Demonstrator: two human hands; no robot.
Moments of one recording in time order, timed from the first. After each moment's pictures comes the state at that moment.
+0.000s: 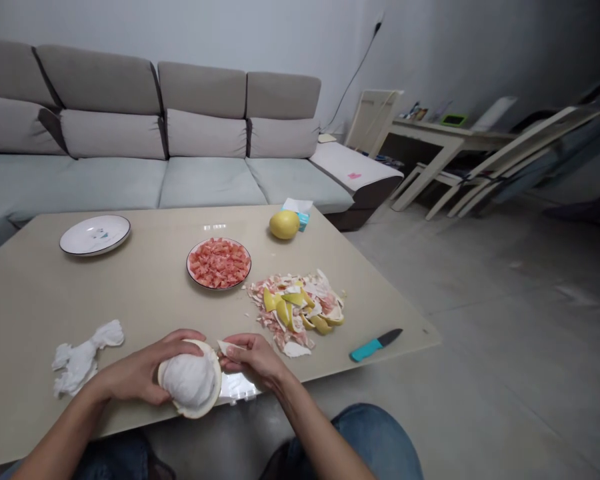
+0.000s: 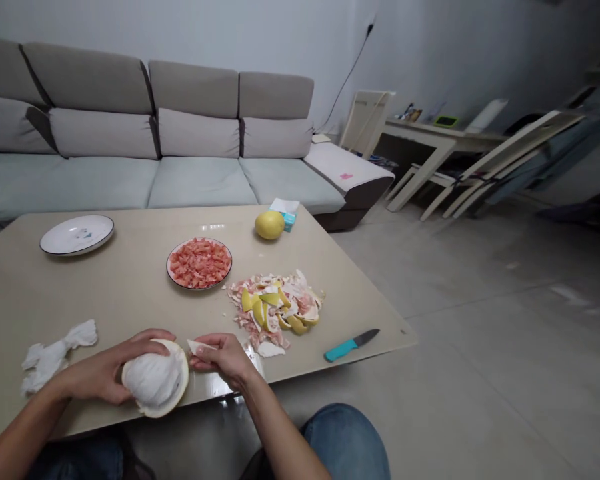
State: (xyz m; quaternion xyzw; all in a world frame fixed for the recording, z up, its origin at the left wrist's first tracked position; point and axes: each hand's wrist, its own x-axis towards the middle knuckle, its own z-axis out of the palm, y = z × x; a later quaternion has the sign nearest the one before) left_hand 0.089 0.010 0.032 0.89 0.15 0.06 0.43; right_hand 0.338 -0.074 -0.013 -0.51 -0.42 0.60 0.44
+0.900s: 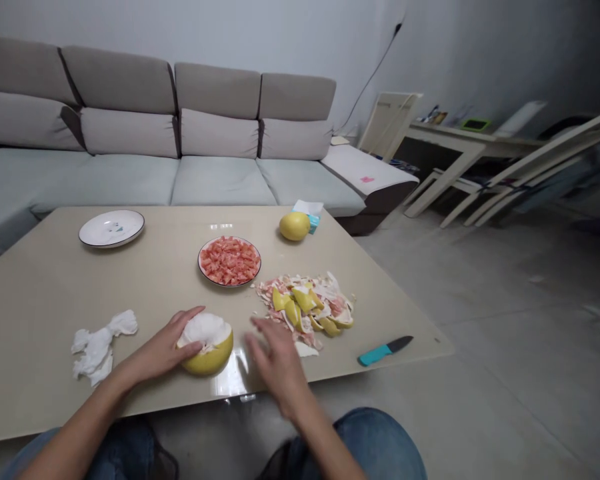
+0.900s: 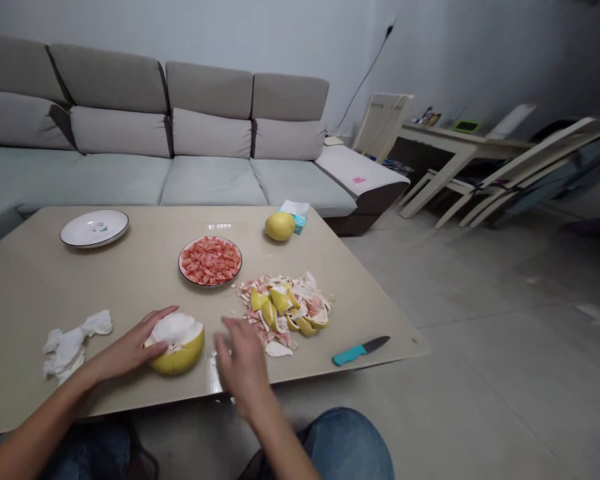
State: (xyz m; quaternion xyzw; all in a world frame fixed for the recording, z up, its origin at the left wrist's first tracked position) left_hand 0.096 0.002 0.023 0.84 0.37 0.13 0.37; right_hand 0.348 -0.097 0.020 -0.65 -0.64 0.07 0.40
